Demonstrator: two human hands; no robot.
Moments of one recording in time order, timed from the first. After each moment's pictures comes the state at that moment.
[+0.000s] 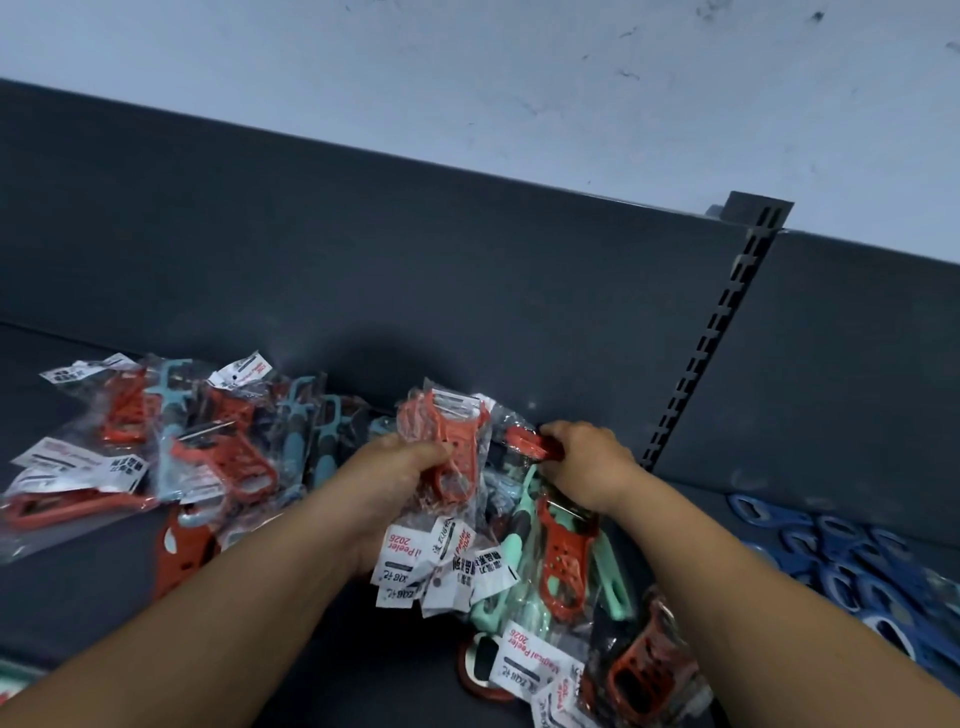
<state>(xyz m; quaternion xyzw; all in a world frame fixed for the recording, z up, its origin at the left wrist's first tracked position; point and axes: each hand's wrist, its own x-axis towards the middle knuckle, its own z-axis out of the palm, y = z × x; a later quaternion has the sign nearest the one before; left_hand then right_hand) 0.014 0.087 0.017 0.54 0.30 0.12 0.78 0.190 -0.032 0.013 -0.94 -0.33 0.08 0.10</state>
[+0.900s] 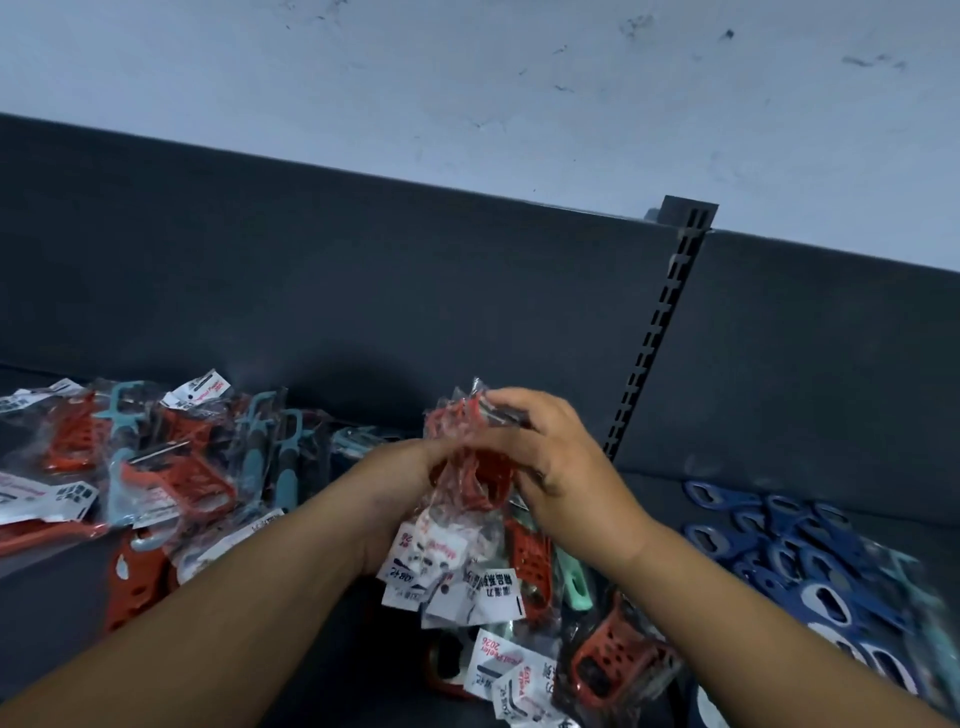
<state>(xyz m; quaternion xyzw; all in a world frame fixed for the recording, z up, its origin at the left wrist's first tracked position) 0.031 0.057 0.033 0.56 0.24 0.06 0.79 0.146 -0.076 0.026 -0.72 -0.60 -0.18 0.29</state>
